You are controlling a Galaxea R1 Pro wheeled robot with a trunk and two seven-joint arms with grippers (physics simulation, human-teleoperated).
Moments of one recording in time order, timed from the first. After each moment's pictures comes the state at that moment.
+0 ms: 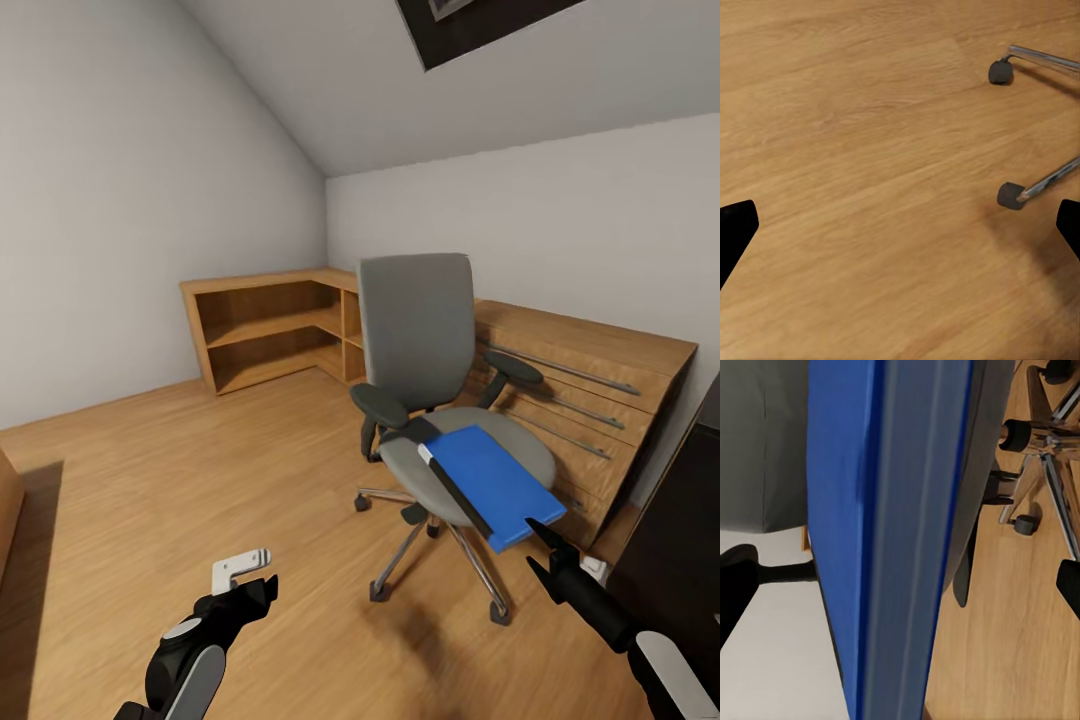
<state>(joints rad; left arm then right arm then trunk) -0.11 0.03 -0.25 -1.59 0.56 0.63 0.59 -0.30 -0.23 -0.26 -0.90 -1.30 0.56 0.39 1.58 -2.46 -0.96</state>
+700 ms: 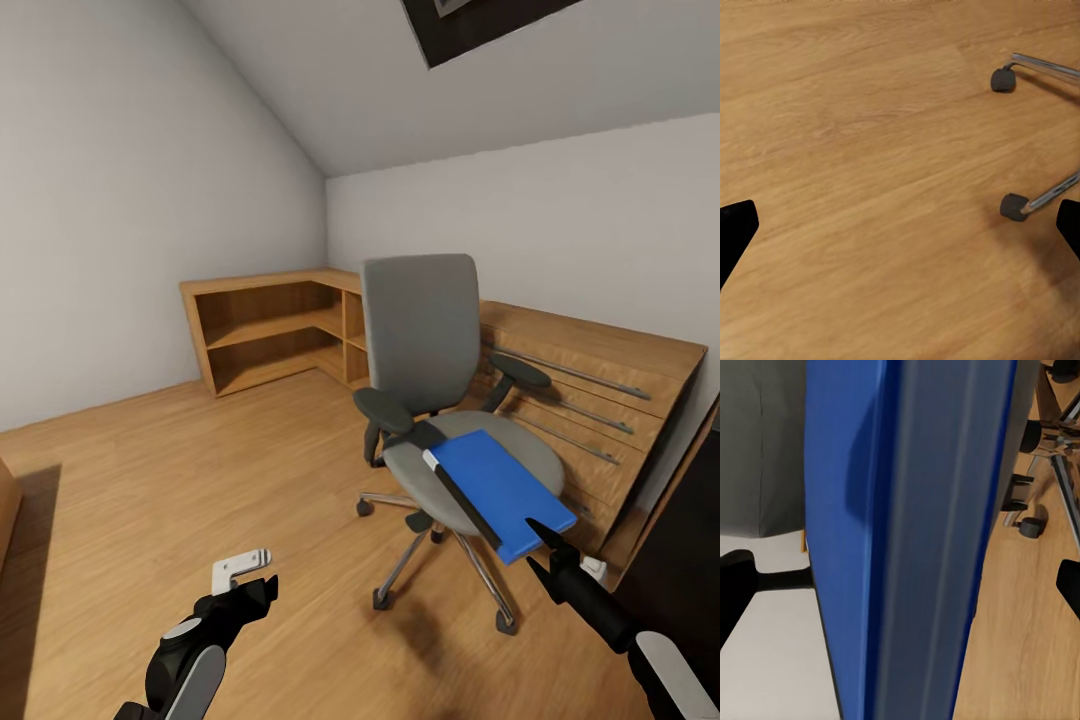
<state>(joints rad) -0.11 0.03 -0.25 -1.59 0.56 0.63 0.58 -0.30 -0.23 -0.26 -0.90 -1.30 0.56 0.39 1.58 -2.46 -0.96</state>
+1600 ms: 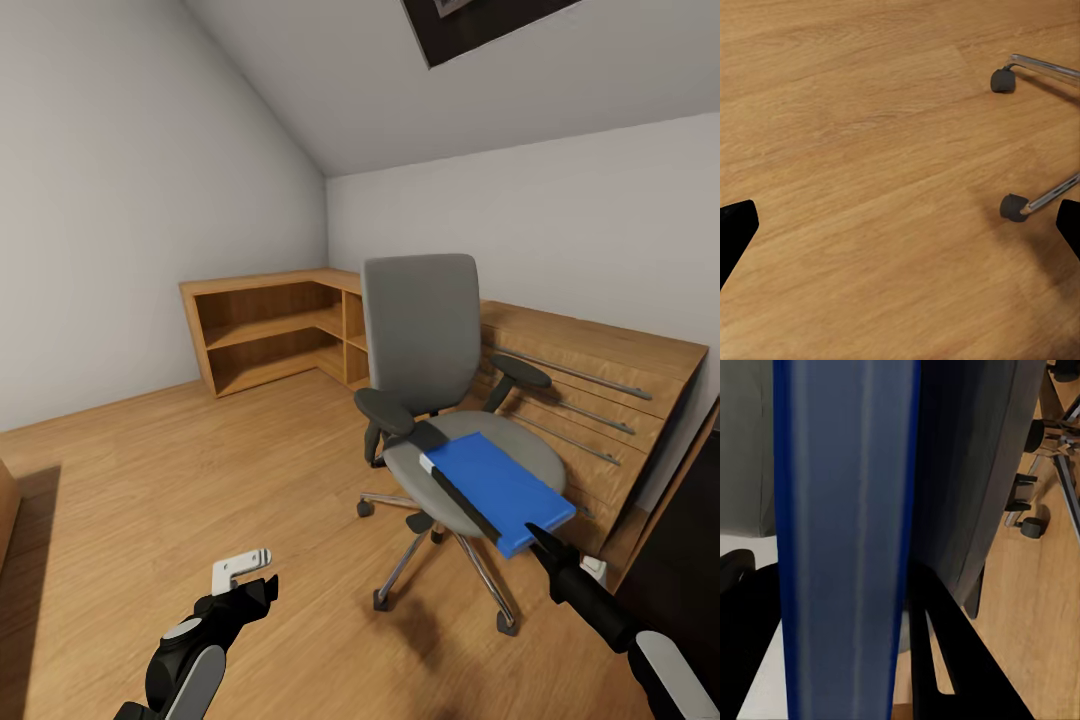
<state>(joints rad) -0.11 0.03 -0.25 -1.59 0.56 0.63 0.58 -0.30 -0.23 -0.26 -0.90 -1.30 0.56 0.39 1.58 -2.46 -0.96</state>
